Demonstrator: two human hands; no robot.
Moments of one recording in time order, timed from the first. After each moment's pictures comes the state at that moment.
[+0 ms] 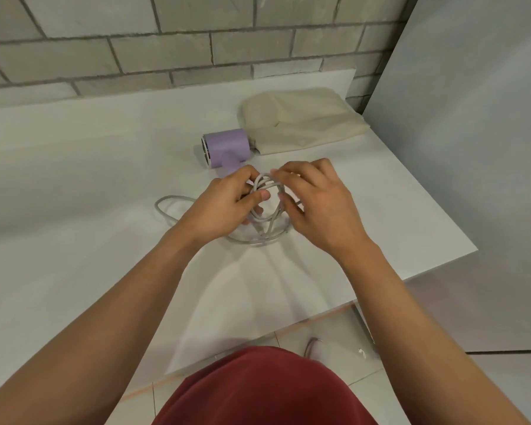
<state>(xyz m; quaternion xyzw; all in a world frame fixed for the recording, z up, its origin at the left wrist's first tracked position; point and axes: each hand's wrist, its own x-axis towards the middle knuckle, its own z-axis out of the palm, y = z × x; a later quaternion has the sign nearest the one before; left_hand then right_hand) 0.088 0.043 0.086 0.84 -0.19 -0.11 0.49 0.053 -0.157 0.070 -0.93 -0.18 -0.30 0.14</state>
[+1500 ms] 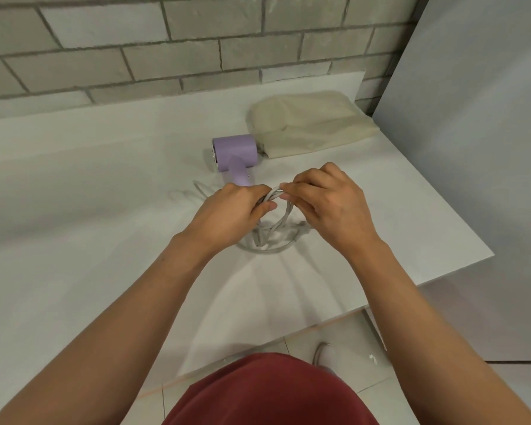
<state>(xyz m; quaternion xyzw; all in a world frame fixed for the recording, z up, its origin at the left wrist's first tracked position) 0.089 0.048 0.083 0.93 -0.24 -0.04 0.26 0.063 -0.167 0.067 -0.91 -0.21 -0.33 0.13</state>
